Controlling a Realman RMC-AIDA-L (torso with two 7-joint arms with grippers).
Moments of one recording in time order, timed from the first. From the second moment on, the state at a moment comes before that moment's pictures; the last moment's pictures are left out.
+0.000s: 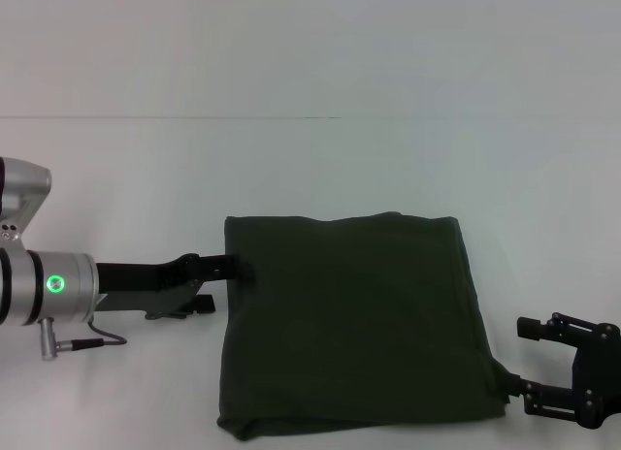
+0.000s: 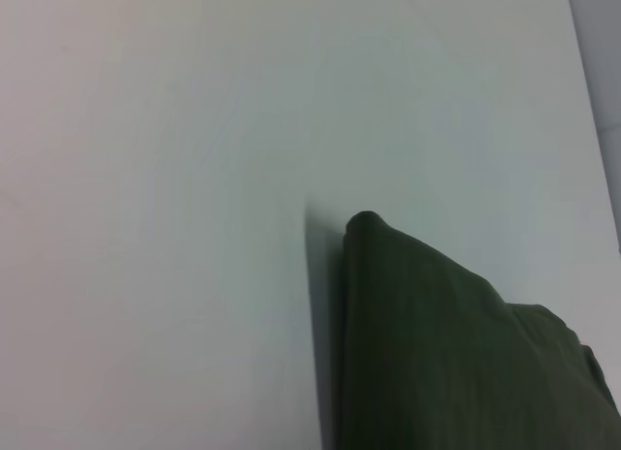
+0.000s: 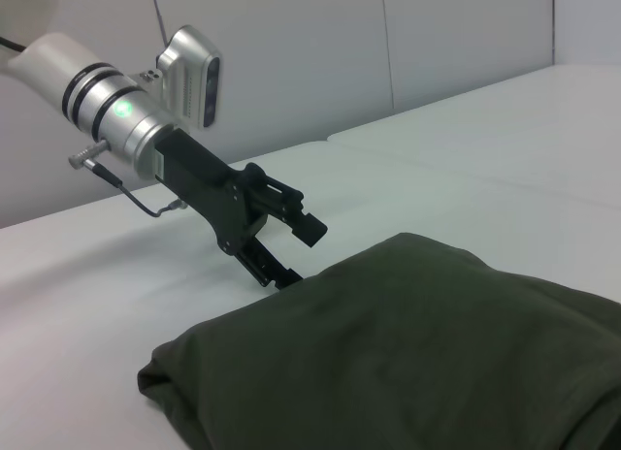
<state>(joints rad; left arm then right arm) -0.65 -2.03 0.74 0.45 2.17 1.22 -2.46 0.32 2.09 -0.50 -0.64 -2.12 -1.63 1.07</state>
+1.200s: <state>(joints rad) -0.66 -2.08 0.76 0.45 2.15 1.17 -2.44 0.33 2.09 -0.49 -0.65 -2.12 -1.66 1.08</state>
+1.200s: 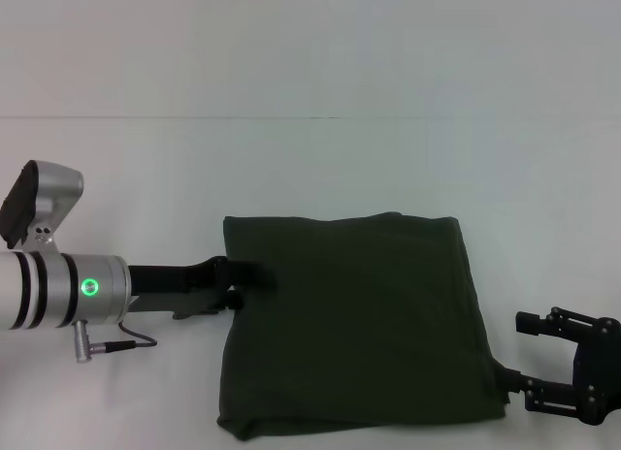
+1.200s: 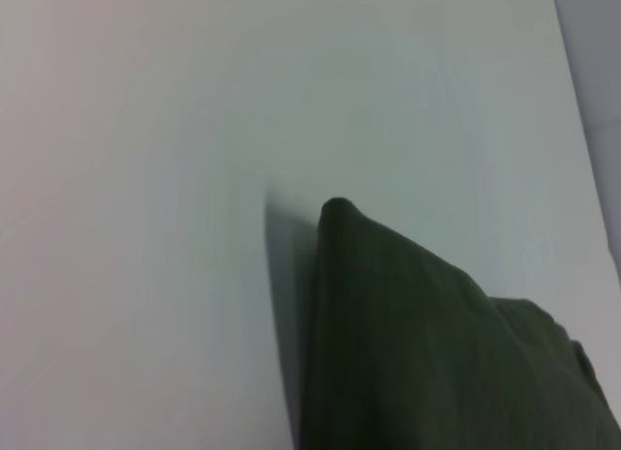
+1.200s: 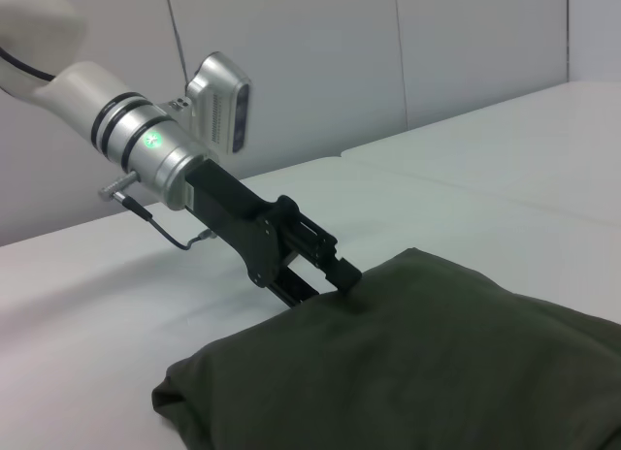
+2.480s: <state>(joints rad) -0.66 -2.06 0.77 0.46 2.15 1.05 -2.40 0.35 2.09 -0.49 -0.65 -2.10 -1.68 1.09</state>
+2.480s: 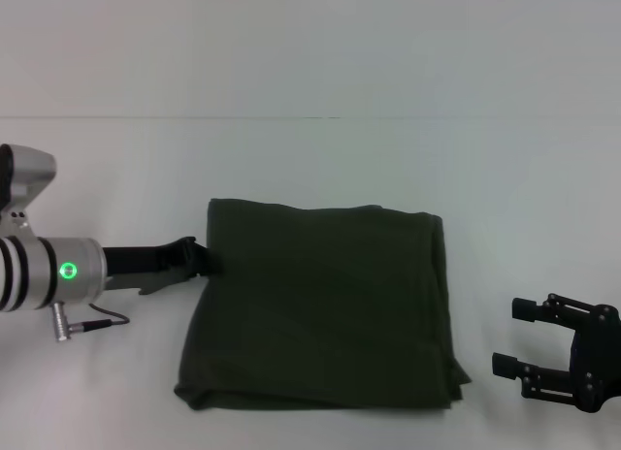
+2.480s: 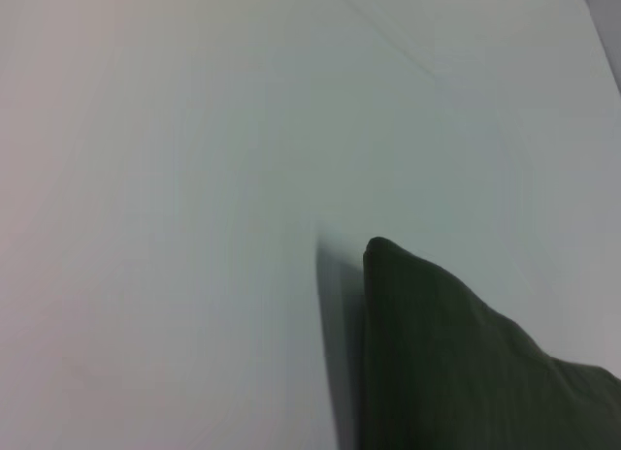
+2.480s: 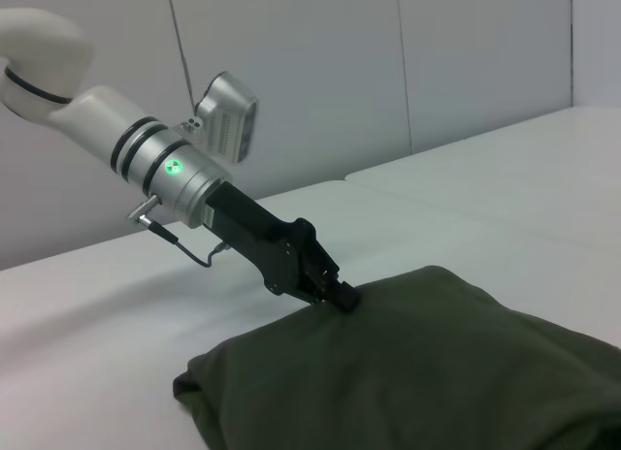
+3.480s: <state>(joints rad) -0.53 -2.07 0.61 0.57 2.03 1.15 -2.14 0.37 2.09 -0.48 -0.64 -2.09 -1.67 1.09</state>
